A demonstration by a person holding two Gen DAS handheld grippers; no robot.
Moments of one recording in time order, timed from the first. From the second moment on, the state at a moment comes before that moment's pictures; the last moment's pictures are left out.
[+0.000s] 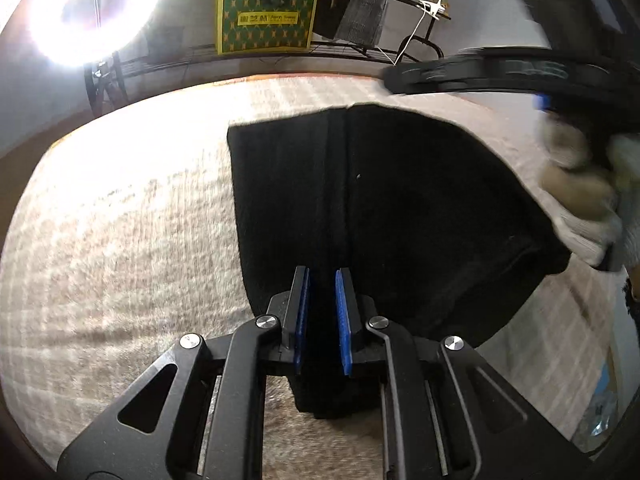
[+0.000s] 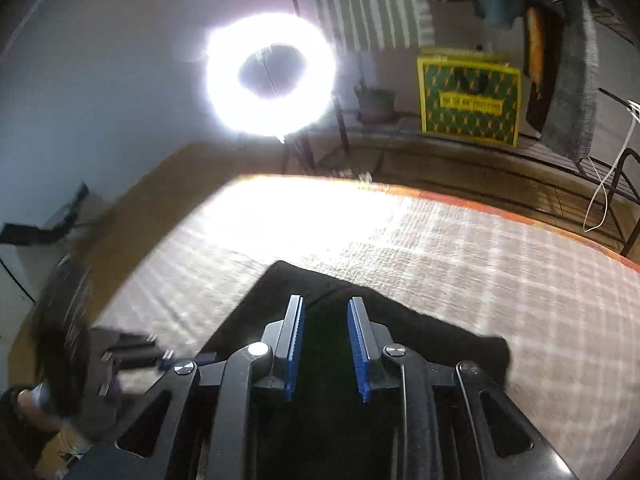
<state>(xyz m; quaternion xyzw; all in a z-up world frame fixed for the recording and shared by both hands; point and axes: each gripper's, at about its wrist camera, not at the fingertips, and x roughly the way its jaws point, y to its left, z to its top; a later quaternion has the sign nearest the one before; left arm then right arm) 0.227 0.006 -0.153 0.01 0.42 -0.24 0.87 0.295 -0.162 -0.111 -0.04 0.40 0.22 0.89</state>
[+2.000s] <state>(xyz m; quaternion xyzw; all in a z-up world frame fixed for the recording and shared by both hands) 0.242 0.067 -0.131 -0.16 0.43 -0.24 0.86 0.247 -0.261 -0.138 0.07 0.40 0.20 0.89</state>
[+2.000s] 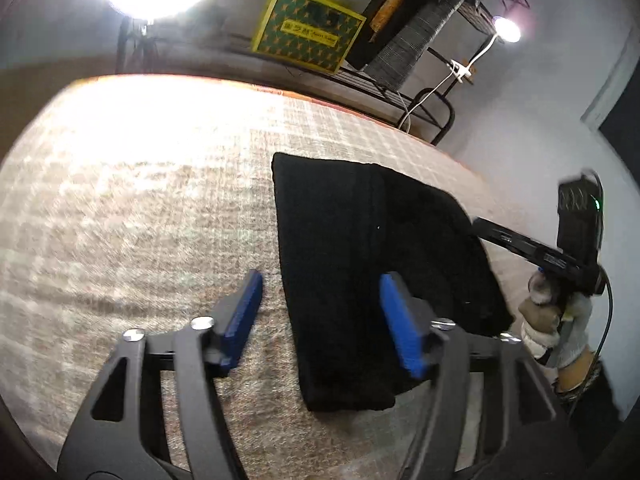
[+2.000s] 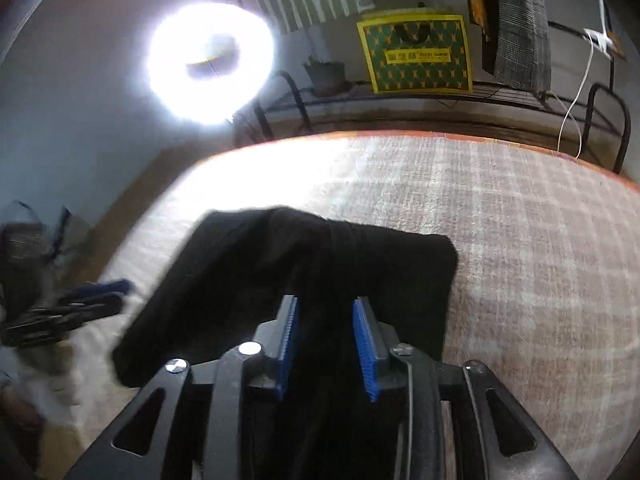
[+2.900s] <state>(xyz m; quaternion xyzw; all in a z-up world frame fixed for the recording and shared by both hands) 0.287 0.062 -0.179 -0.29 0.48 -0.26 0.79 0.255 -0.326 -0.221 0.28 0.46 0.27 0.80</state>
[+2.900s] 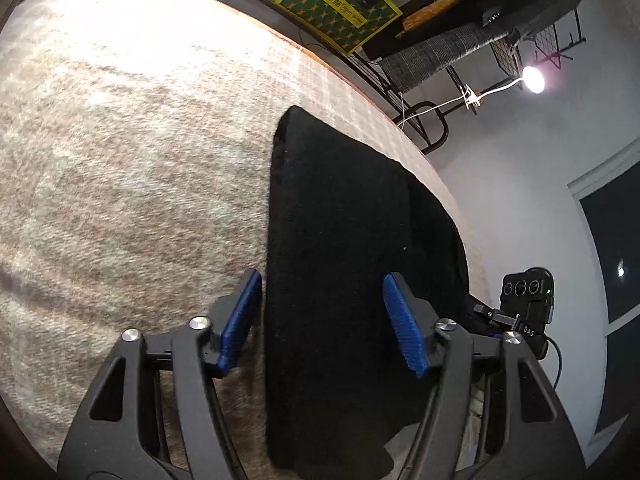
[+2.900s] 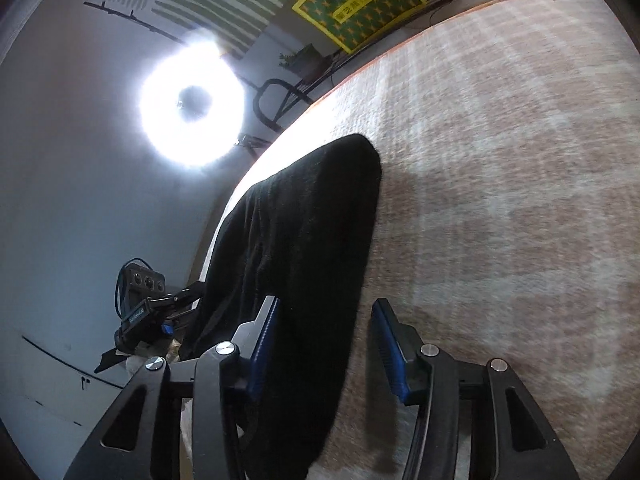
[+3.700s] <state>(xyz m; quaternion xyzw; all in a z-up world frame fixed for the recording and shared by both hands) 0.215 -0.008 -0.104 -0.20 0.42 -0.27 0.84 0.183 -0.296 -0.131 0.12 0.41 0.22 0.88</state>
